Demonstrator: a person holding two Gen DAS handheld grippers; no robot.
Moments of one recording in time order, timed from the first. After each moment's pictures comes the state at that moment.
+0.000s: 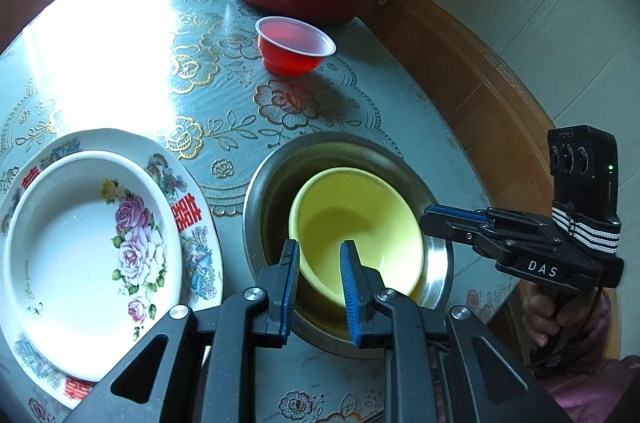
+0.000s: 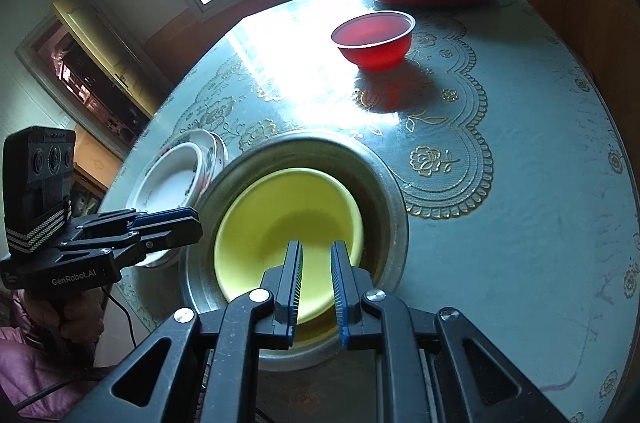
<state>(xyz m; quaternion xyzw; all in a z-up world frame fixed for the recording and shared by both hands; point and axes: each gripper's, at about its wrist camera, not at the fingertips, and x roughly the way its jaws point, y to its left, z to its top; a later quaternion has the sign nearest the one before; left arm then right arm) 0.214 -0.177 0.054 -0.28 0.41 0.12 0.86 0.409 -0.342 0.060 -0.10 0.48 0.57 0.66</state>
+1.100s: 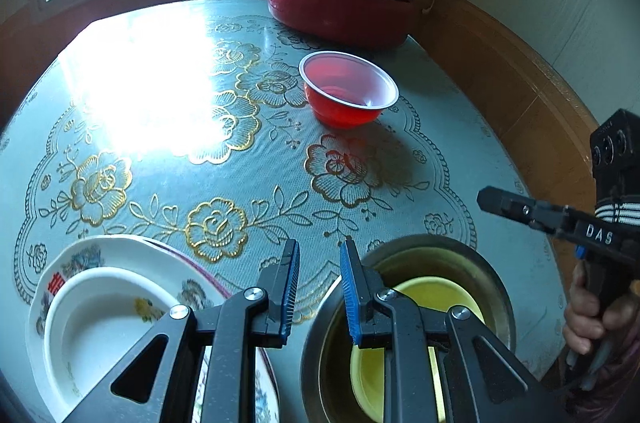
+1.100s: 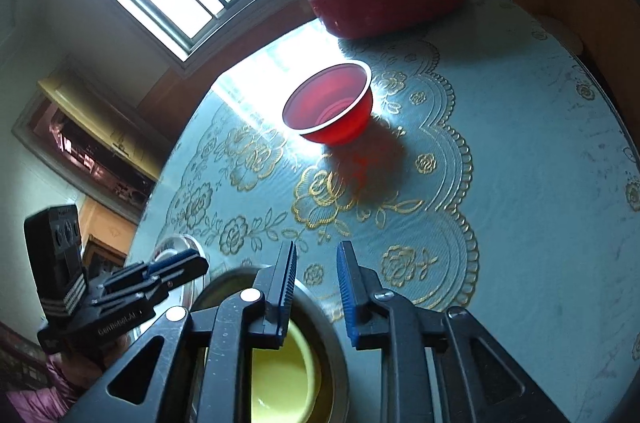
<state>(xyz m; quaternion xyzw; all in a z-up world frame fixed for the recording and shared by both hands) 0.287 -0.128 0.052 -0.23 0.42 0.22 0.85 0.503 -0.300 0.062 0.01 0.50 0.54 0.67</state>
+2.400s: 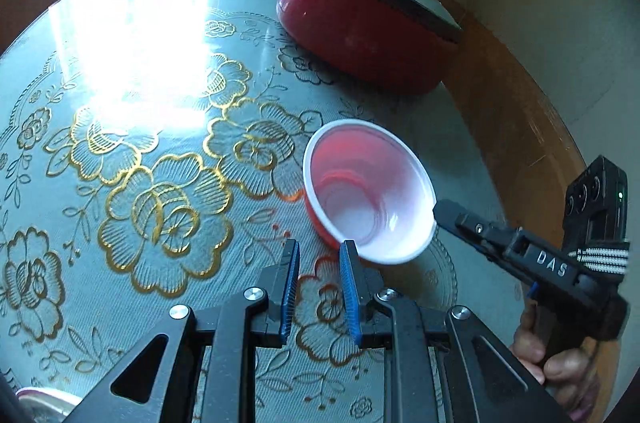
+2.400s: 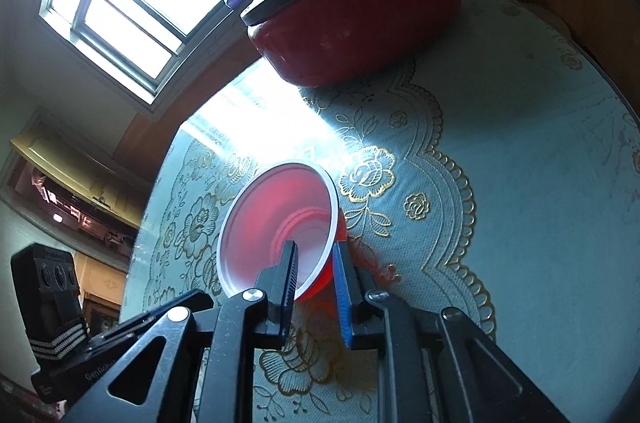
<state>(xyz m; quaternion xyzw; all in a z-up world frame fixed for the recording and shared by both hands) 0.398 -0.036 0.037 -0.32 0.40 0.21 0.83 0.594 -0.191 0.039 0.06 0.52 0.49 0.70</state>
